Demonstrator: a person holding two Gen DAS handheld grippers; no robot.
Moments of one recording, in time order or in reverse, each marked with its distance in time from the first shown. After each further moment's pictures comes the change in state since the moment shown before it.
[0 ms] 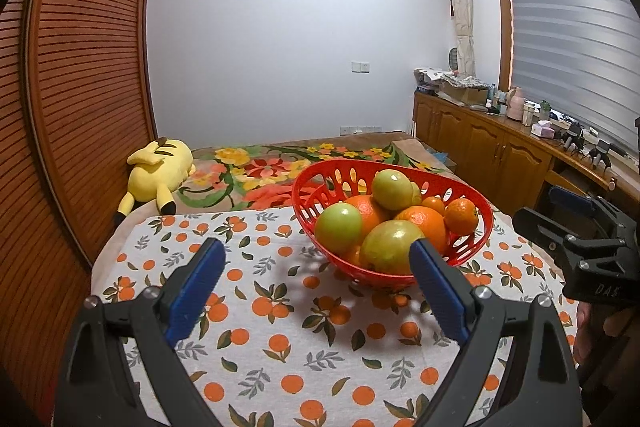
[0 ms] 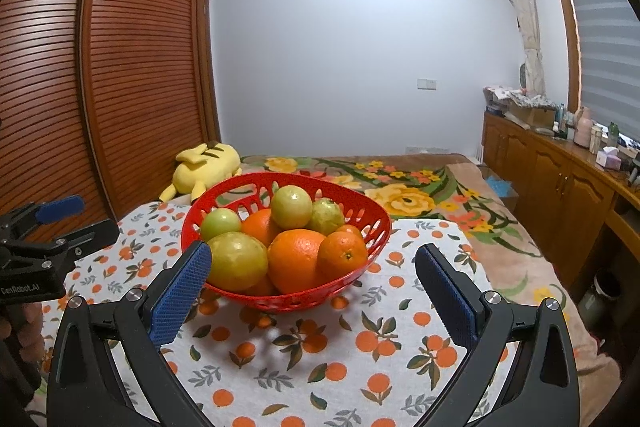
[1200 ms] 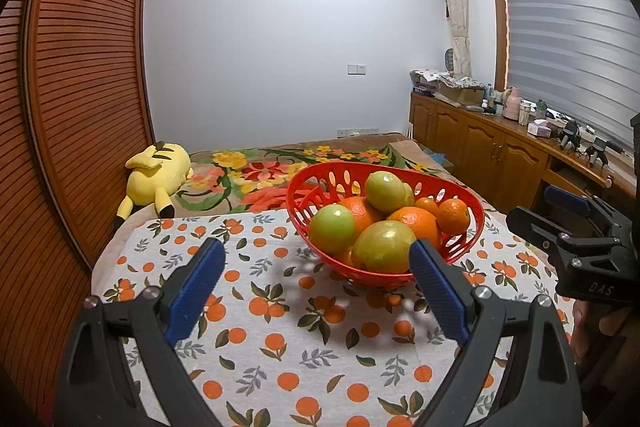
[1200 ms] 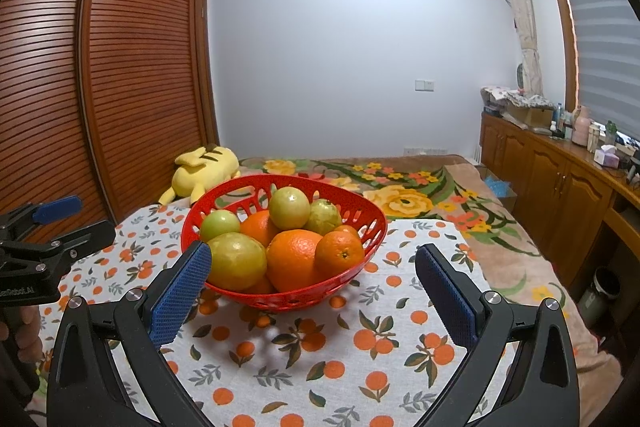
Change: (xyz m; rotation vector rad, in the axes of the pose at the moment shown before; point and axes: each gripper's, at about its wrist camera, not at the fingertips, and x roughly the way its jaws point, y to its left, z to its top) left arm -0.006 -0.003 0.003 0.008 -0.002 -0.004; right arm -0.002 -0.001 -0.004 0.007 -0.005 -0.003
